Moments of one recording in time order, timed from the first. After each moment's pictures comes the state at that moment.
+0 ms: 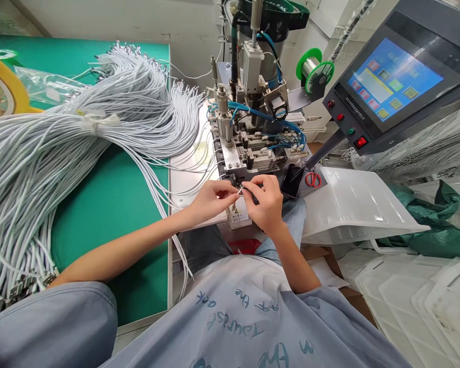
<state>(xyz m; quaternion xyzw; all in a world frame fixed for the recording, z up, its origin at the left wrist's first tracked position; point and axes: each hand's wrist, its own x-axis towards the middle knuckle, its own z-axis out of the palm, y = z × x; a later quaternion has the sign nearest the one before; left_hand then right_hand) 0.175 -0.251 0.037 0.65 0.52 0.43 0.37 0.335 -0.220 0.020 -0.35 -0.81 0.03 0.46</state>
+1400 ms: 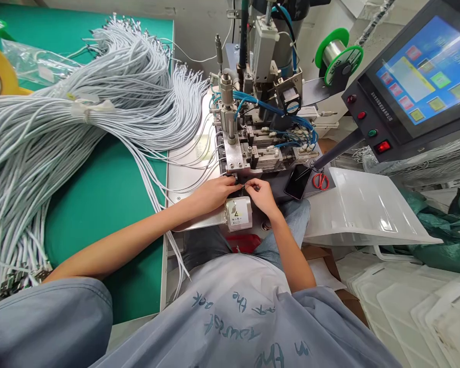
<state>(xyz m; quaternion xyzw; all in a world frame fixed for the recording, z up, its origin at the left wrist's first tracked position) 0.146 -0.220 -0.014 0.87 0.48 0.09 0.07 0.323 -0.162 -0.059 -0.45 -0.65 0.52 0.33</state>
